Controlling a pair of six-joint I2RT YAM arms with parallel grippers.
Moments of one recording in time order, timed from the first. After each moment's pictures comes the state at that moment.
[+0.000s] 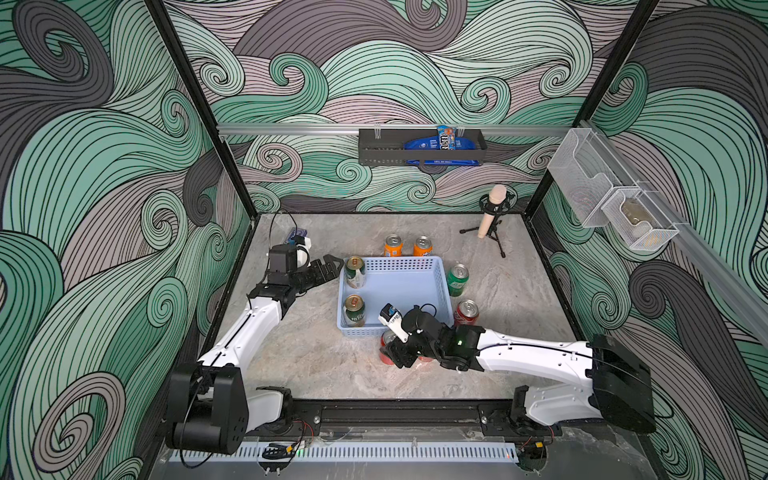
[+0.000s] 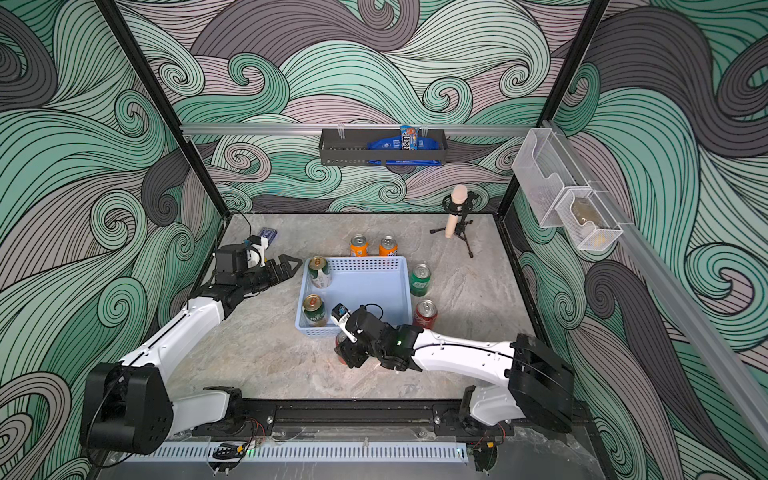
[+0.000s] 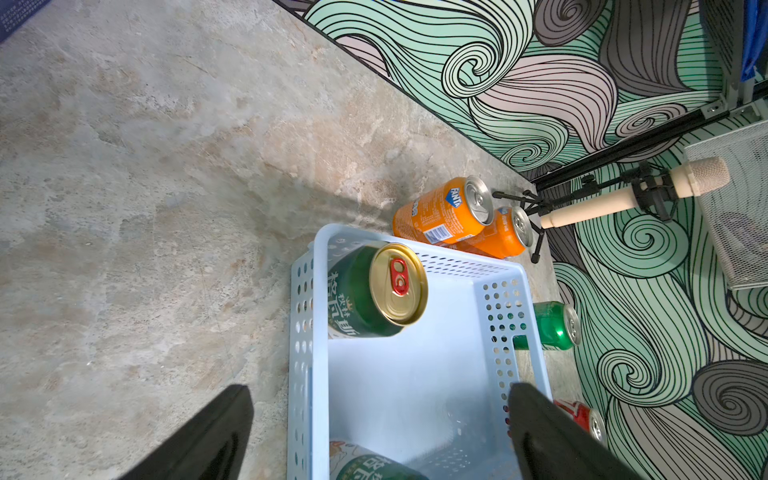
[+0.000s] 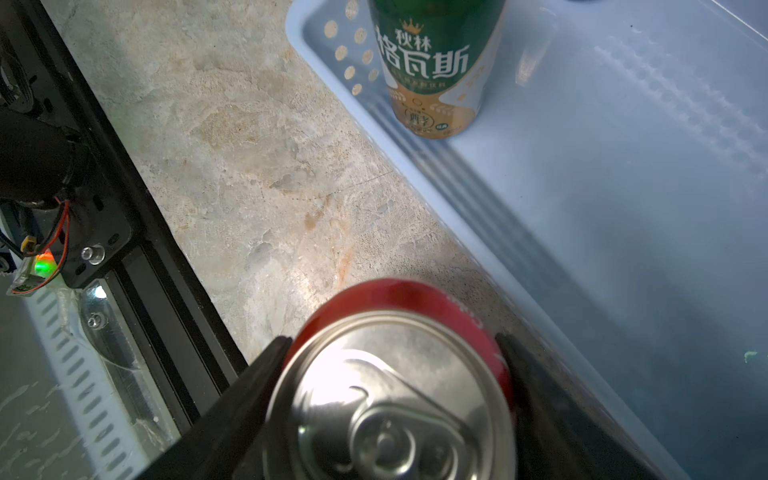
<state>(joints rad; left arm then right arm) -0.07 1.25 0.80 -0.17 0.43 -0.52 1.11 1.36 0.78 -0.25 0.07 0.27</state>
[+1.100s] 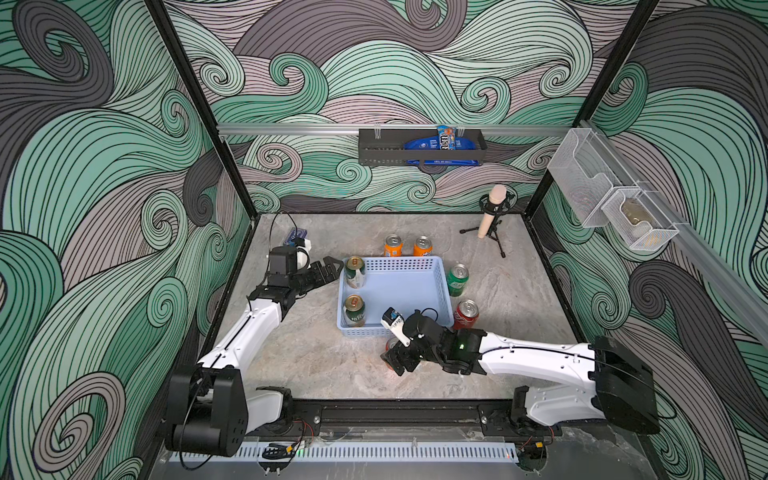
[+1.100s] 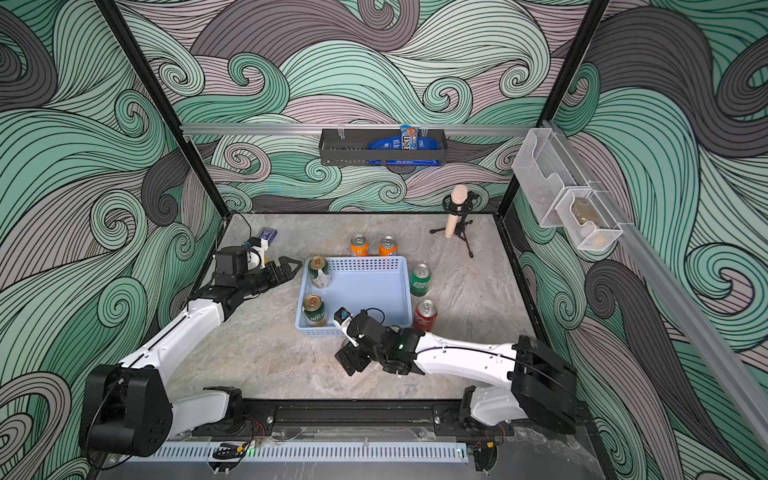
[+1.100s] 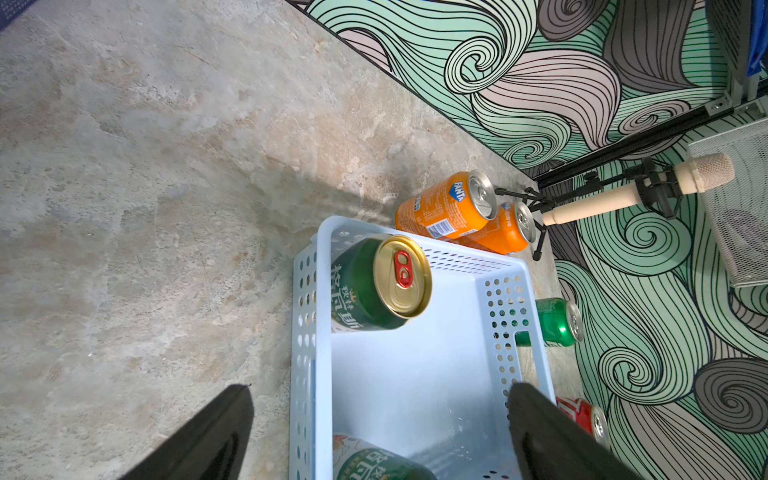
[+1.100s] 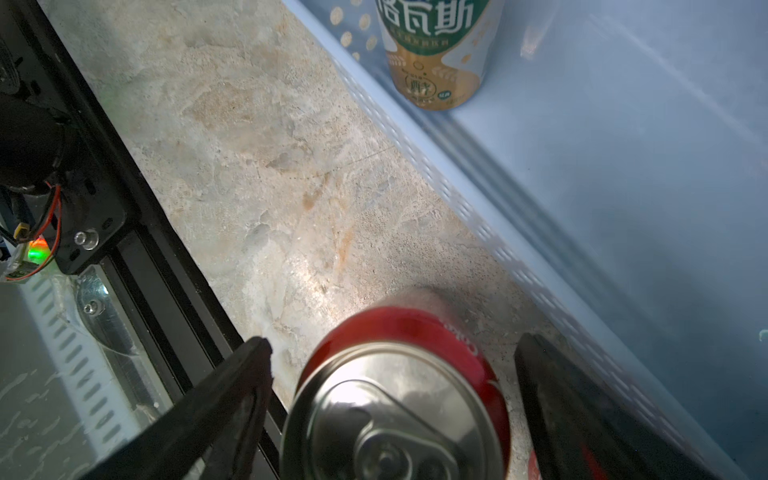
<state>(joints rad) -0.07 1.24 0.78 -0.17 0.43 -0.52 1.13 1.34 0.76 -0.27 0.07 0.30</state>
